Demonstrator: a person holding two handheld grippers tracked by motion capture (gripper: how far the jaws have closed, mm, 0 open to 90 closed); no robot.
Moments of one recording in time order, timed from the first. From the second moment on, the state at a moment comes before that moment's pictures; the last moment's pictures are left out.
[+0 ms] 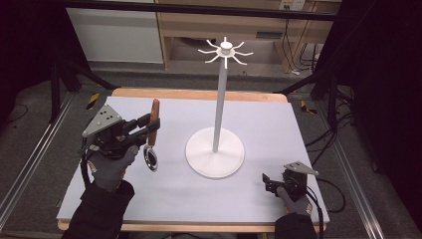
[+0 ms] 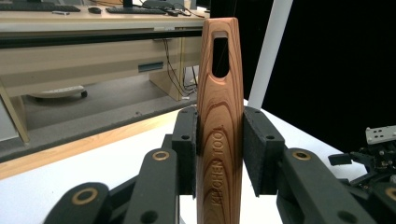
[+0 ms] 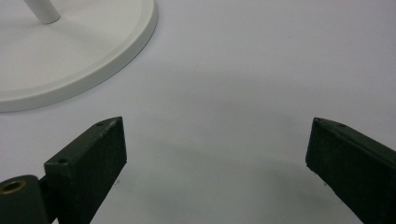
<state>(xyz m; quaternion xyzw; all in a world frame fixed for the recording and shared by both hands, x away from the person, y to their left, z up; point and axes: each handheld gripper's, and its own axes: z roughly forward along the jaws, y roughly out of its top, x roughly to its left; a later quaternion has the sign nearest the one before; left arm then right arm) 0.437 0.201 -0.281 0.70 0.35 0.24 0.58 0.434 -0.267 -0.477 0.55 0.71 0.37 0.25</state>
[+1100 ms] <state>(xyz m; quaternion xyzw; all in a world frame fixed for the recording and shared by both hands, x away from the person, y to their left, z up) 0.437 0.163 -0.241 0.70 0.31 0.25 0.60 0.434 -0.267 -0.477 0.55 0.71 0.37 0.25</state>
